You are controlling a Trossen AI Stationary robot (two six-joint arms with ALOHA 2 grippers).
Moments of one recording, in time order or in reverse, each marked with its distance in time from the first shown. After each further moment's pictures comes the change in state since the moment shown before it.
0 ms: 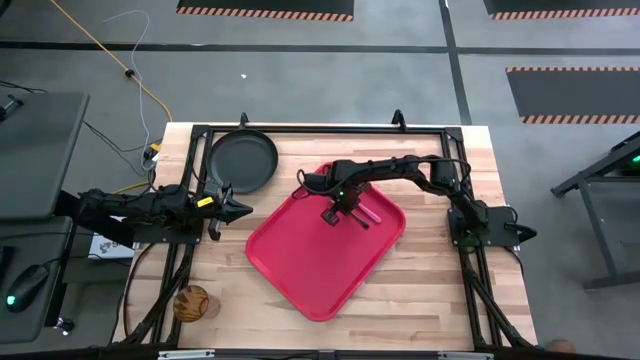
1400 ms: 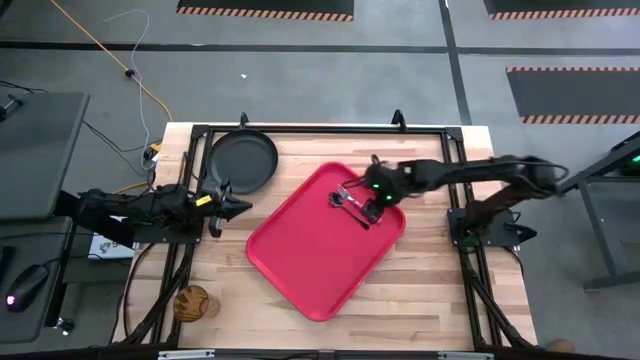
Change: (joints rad) left arm 0.000 0.001 0.000 0.052 -0.068 0.000; right arm 0.017 -0.805 -0.757 0.494 0.020 0.029
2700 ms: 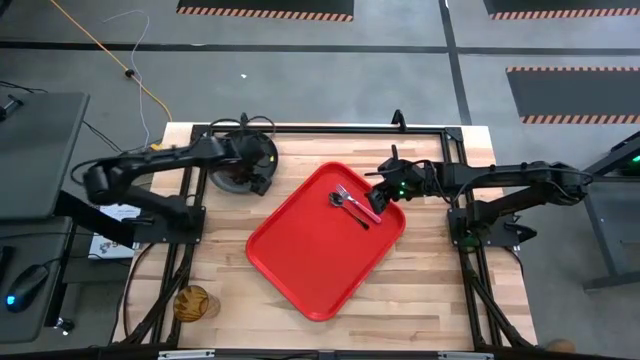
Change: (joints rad) left arm 0.577 1.294 0.838 -0.918 0.114 -0.085; right arm 0.021 -0.244 -0.142 0.241 0.171 0.060
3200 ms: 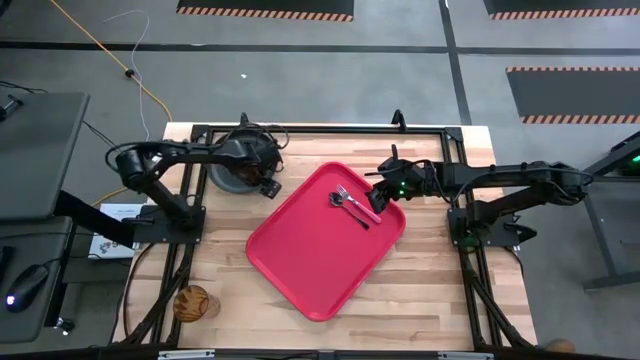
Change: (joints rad) left arm 0.016 0.283 0.000 0.149 -0.018 0.043; right arm 0.000 0.000 0.000 0.000 0.017 -0.025
